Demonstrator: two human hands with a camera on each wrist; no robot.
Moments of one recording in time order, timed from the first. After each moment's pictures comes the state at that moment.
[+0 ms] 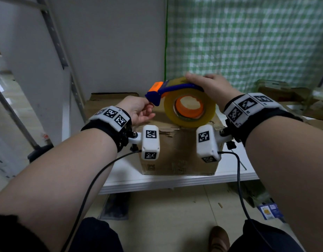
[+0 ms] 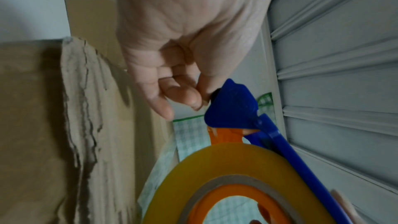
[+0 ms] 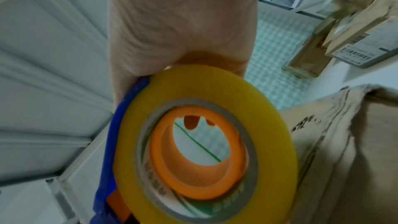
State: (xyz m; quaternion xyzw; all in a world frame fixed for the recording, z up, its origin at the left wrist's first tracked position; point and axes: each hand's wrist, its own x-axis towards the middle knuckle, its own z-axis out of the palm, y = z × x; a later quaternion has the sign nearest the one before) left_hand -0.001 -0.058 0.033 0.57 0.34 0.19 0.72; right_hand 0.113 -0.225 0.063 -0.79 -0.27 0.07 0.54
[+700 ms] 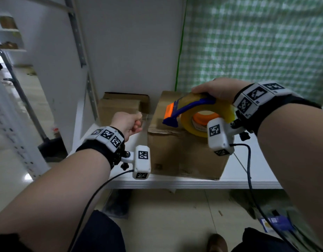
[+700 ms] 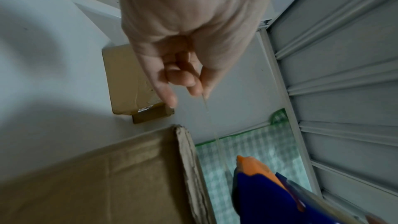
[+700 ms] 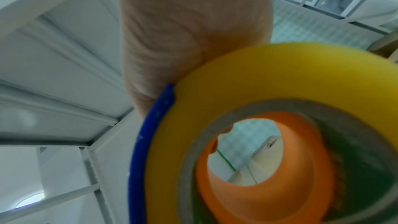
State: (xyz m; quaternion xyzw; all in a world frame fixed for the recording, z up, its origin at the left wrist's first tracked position) left_hand -0.054 -0.028 -0.008 0.58 0.39 0.29 0.65; right_hand 0.072 -0.221 0.109 -0.90 -0.31 0.11 0.28
